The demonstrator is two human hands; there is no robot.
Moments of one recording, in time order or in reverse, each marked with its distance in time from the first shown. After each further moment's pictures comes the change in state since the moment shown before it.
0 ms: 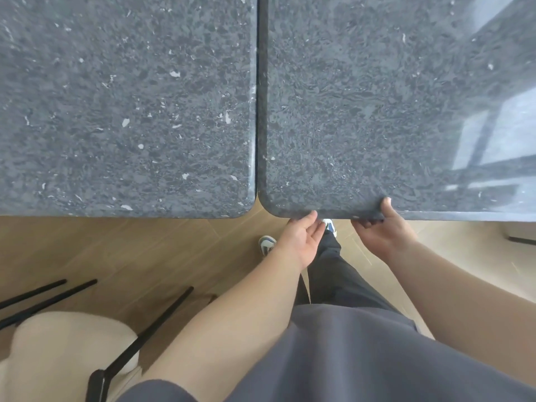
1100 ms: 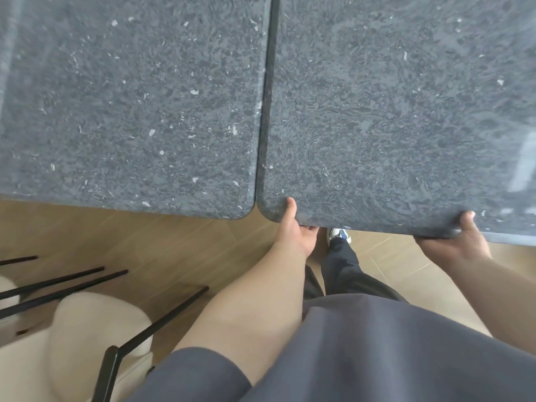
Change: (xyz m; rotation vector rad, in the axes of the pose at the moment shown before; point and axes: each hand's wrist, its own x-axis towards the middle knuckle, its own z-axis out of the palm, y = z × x) left_hand 0.002 -0.006 0.045 -0.245 0.128 0.207; right_hand 0.011 -0.127 -0.056 0.156 -0.022 -0.070
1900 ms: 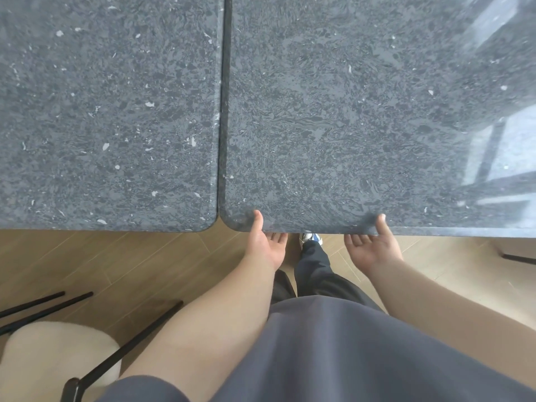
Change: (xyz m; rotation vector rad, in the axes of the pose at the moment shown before) left_hand 0.001 -0.017 -0.006 0.037 0.062 -0.015; right_hand -0.014 0.052 -0.002 -0.051 0.016 0.055
